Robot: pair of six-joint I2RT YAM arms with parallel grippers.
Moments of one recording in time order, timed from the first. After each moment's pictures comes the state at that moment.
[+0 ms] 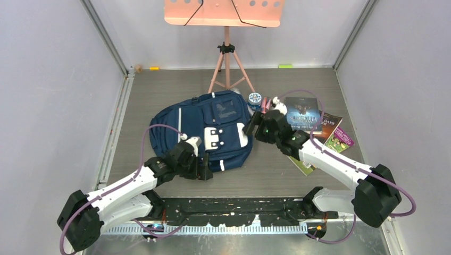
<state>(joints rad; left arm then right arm) -0.75 0.92 0.46 -0.43 0.10 -0.64 0.64 1.23 0.84 -0.21 0.19 0.82</state>
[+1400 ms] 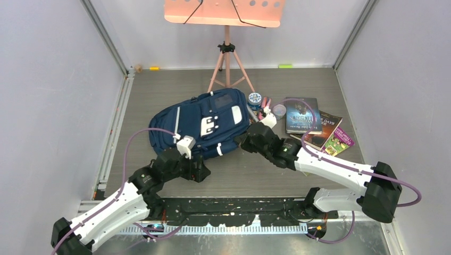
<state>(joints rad) -0.75 0.61 0.37 -0.37 0.08 -0.48 0.94 1.20 0.82 -0.25 0.35 1.16</state>
